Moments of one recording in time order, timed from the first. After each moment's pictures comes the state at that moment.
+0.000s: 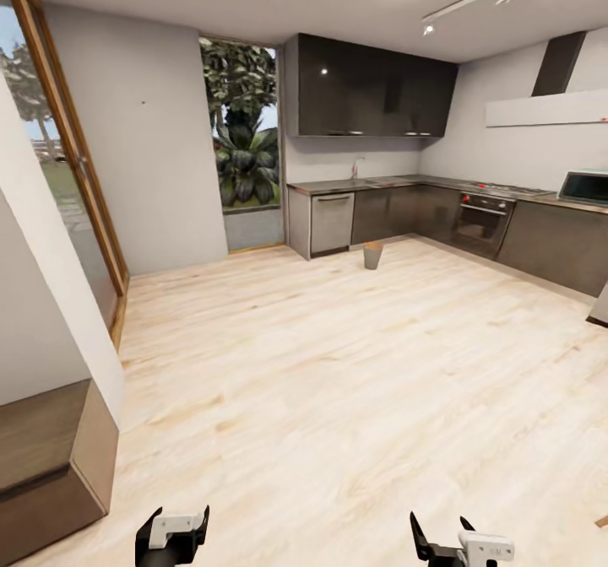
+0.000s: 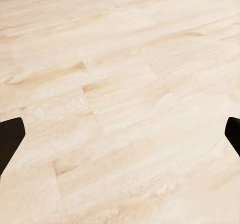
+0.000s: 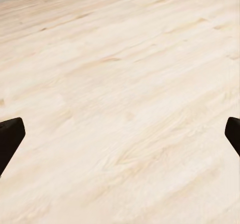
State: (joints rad) left arm -0.02 0.02 0.00 -0.94 0.04 -0.21 0.01; right arm 0.17 0.00 -0.10 -1.22 -0.10 -0.22 0.13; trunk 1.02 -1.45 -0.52
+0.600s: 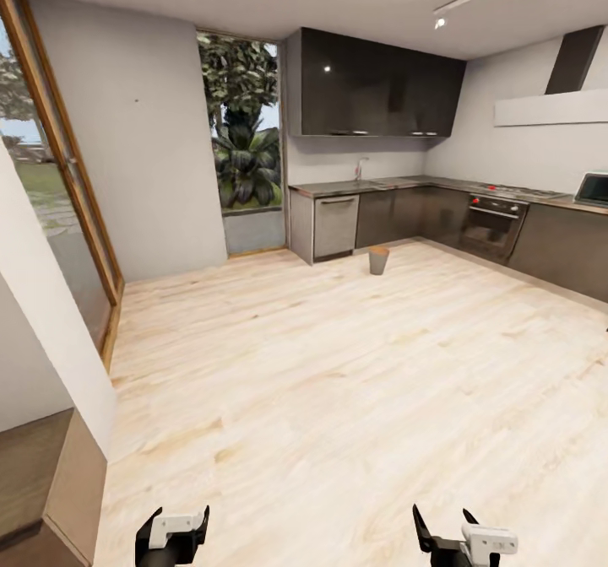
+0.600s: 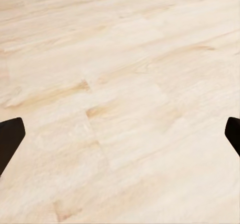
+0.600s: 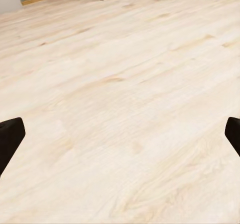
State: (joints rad) left arm -0.02 0.02 0.00 -0.94 0.04 -0.21 0.01; right arm 0.17 0.00 -0.11 -1.25 -0.10 -0.22 0.13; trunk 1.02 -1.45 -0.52
